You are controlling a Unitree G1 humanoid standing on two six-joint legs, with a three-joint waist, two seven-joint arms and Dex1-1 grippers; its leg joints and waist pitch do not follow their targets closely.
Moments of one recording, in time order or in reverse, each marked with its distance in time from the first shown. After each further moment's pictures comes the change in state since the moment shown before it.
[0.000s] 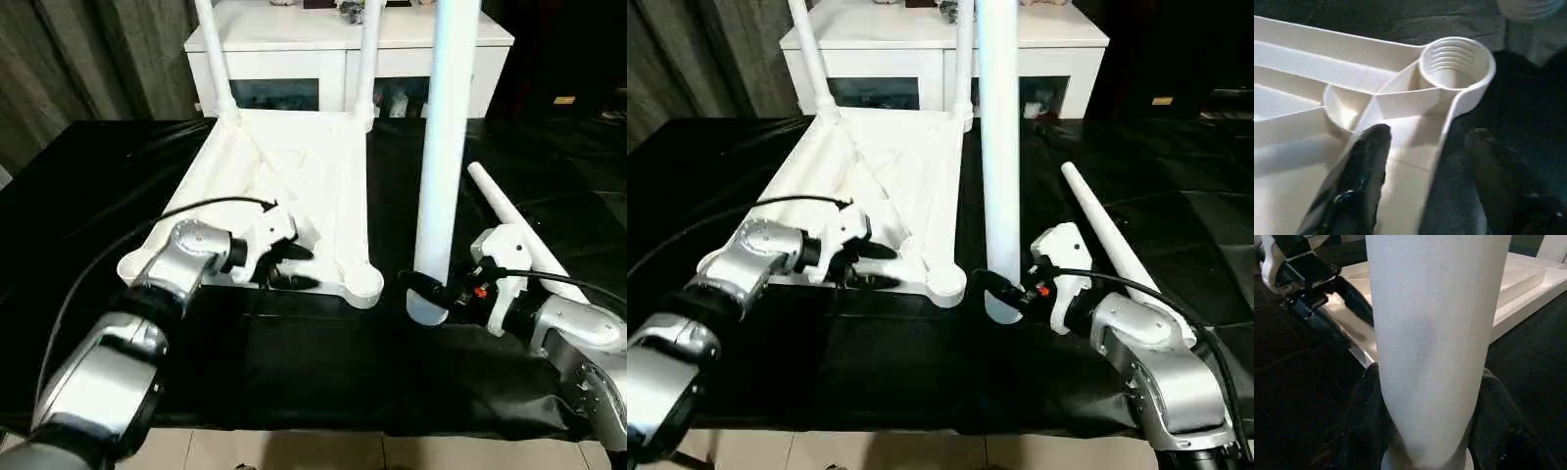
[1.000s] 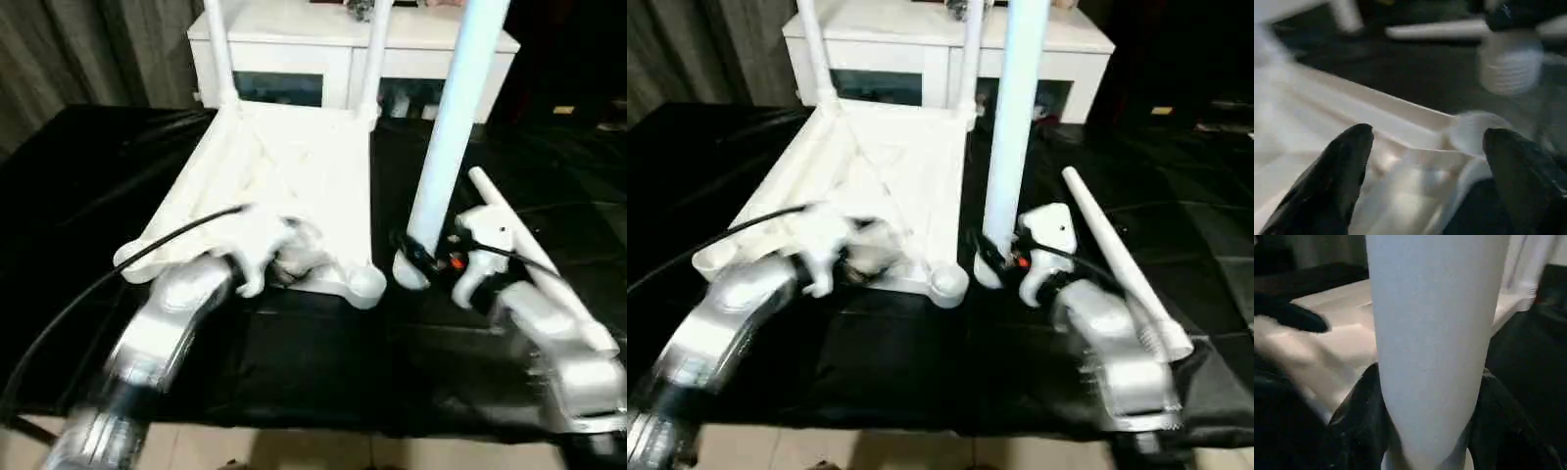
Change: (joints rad) left arm 0.327 0.023 0.047 -0.709 -0.060 0.236 0.311; right arm -0.075 0.138 -0.008 0.079 -0.052 -0.067 -0.179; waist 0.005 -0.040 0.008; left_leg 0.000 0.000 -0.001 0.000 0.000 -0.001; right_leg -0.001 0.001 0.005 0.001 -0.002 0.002
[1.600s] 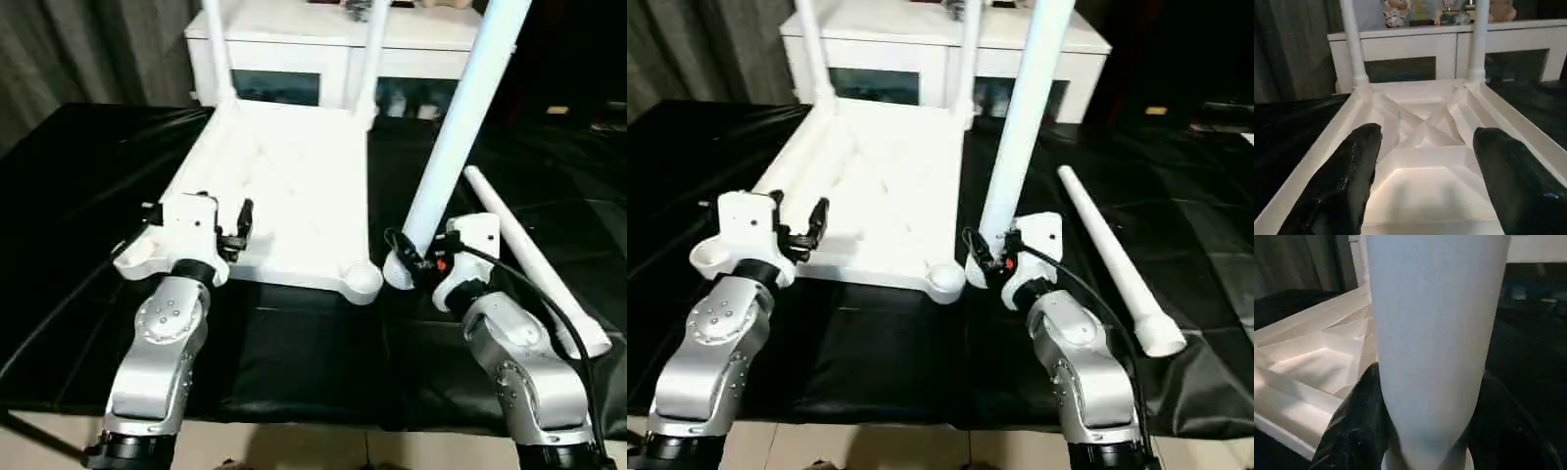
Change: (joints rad) left arm 0.326 -0.222 0.264 -0.445 0.055 0.135 0.802; right arm 0.035 0.219 0.020 -0.021 -0.074 -0.032 -0.266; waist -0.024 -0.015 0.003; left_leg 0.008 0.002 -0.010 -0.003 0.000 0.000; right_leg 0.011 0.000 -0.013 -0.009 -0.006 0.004
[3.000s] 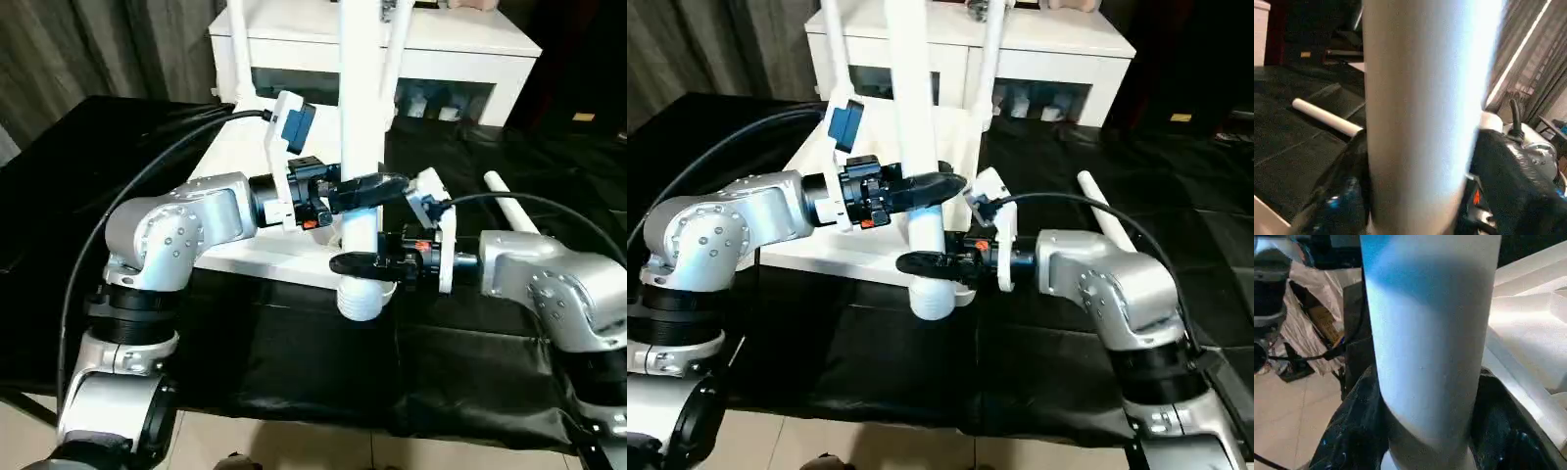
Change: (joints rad) left arm -0.563 0.109 0.011 0.134 -0.714 0.713 -0.680; right arm -0.352 -0.308 0.069 0.040 0.380 0.526 0.591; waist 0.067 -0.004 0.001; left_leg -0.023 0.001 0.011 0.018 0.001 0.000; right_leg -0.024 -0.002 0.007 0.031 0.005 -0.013
